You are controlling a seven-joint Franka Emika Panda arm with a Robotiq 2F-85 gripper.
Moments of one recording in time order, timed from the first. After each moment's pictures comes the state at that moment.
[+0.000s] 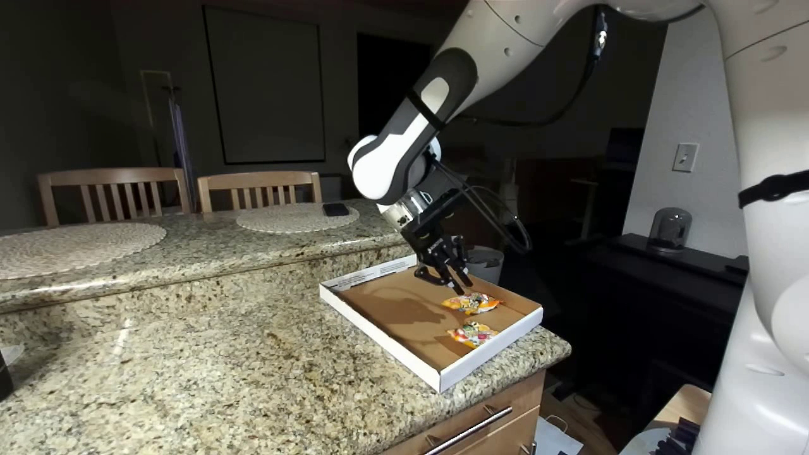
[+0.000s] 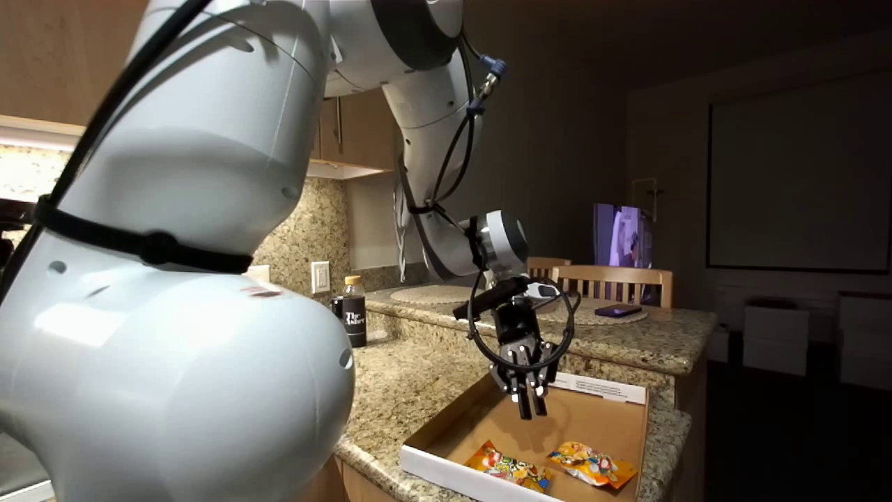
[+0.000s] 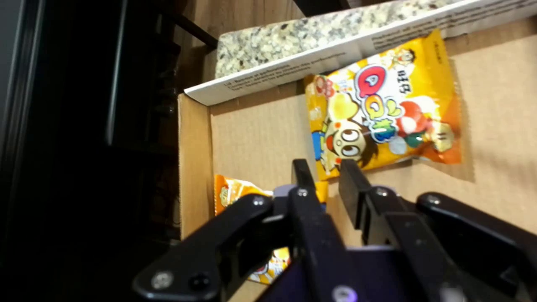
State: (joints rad) arm 0.16 0.31 -0.03 -2.03 -0.37 1.75 0.44
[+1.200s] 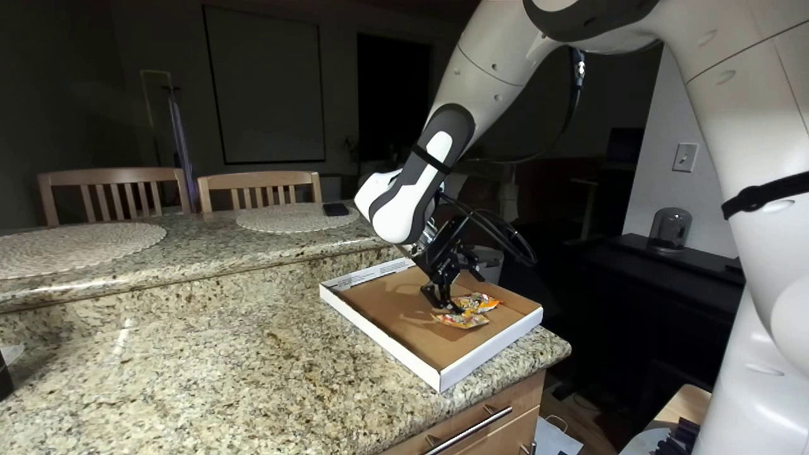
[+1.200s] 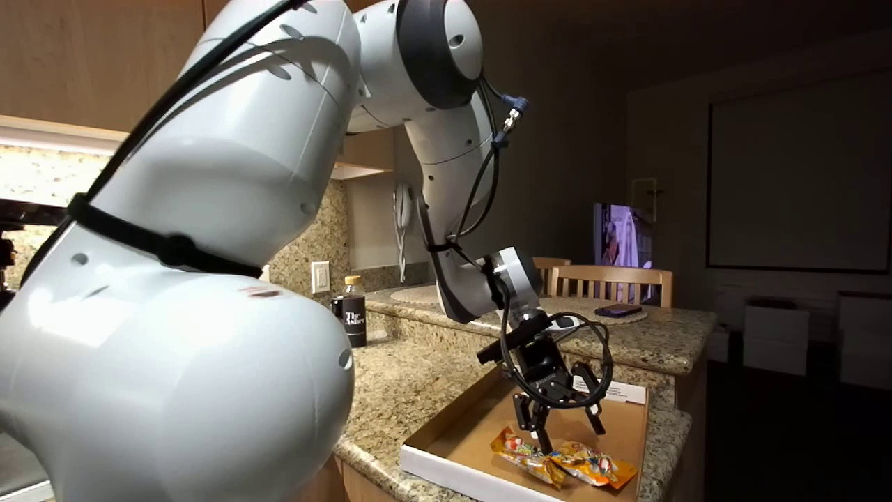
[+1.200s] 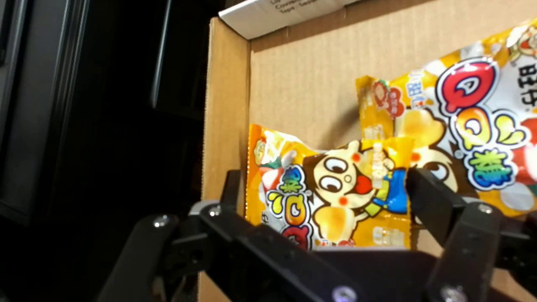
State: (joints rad) arm 0.15 0.46 -0.08 -2.01 -0.56 1.88 0.48
